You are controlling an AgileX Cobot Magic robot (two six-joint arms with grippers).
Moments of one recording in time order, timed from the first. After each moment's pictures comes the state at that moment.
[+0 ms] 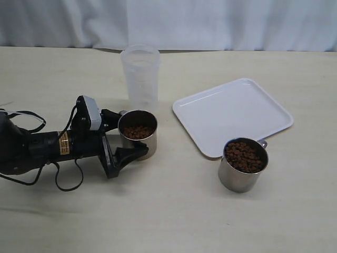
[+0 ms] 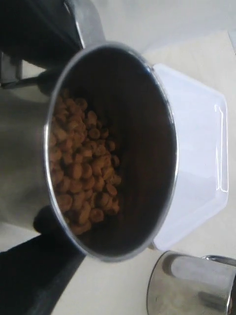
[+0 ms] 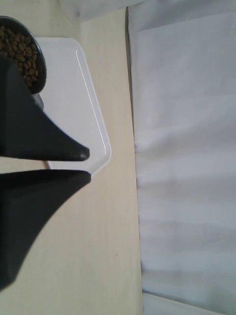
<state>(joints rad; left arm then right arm) -0.20 2.27 -0.74 1.00 -1.20 -0.08 0.16 0.00 0.00 -0.06 0.21 0.10</state>
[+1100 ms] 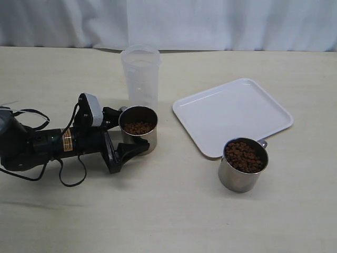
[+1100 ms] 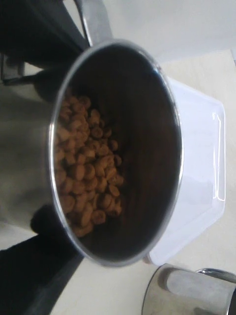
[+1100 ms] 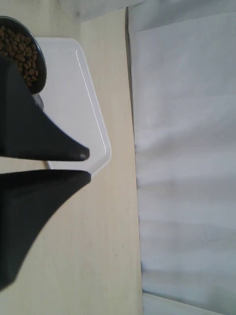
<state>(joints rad) -0.20 2.30 -0.79 1.00 -1.20 -0.11 0.16 0.00 0.00 -0.06 0.21 0.10</state>
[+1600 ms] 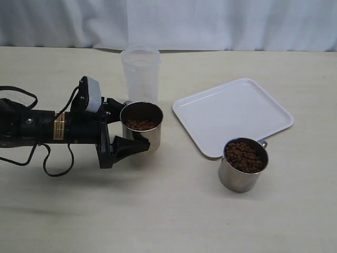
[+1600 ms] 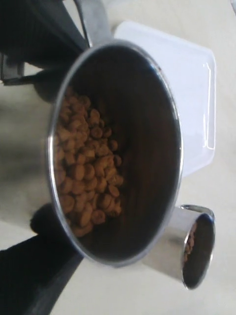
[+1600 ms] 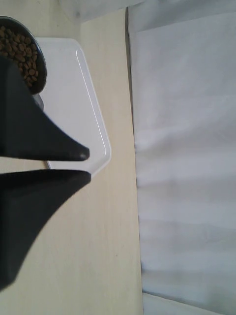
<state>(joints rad) -0.20 2.08 -0.79 1.28 -1.10 -0.42 0.16 0.00 0.00 -0.06 0.21 0.10</state>
